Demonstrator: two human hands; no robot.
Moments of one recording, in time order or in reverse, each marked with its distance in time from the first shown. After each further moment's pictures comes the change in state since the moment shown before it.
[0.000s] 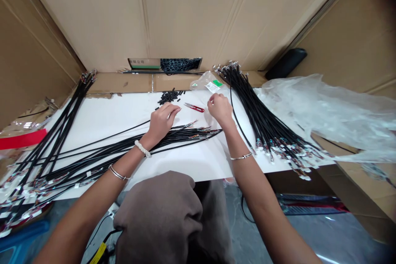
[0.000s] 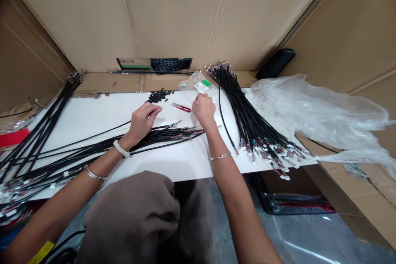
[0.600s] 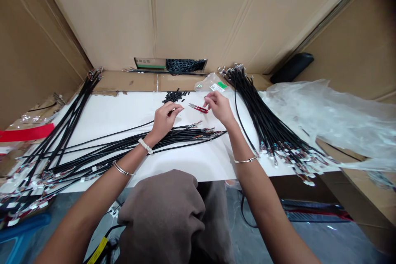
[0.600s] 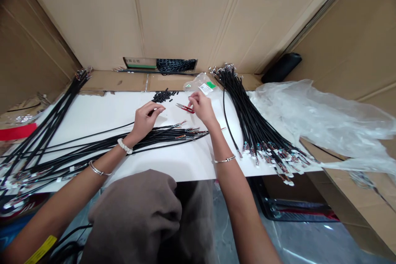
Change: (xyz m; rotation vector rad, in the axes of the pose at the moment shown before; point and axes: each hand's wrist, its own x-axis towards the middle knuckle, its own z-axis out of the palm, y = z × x) left_hand 0.000 -0.004 -0.004 -0.241 0.035 -0.156; right_hand 0.002 -0.001 0.007 0.595 -0.110 -0.233
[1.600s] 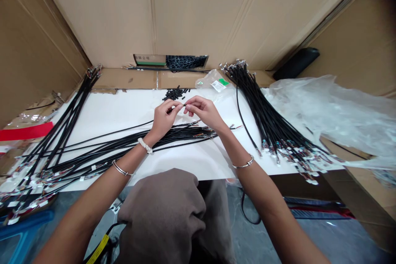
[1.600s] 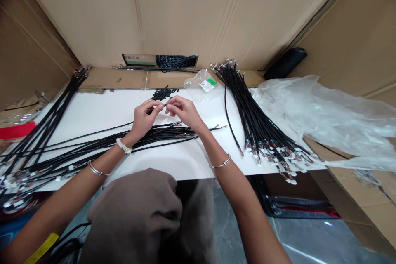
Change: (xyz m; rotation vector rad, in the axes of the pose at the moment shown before) left_hand -0.001 0.001 0.002 -0.098 0.039 -0.032; right_hand -0.024 -0.041 0.033 0.558 -0.305 -0.139
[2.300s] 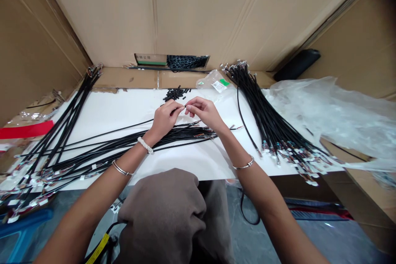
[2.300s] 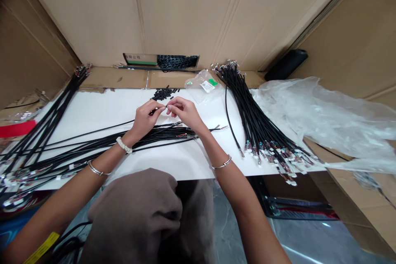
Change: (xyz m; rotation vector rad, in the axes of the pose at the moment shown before) left_hand -0.001 -0.003 -0.005 0.192 -0.095 0.136; right_hand -0.001 0.000 0.003 -0.019 0.019 0.037
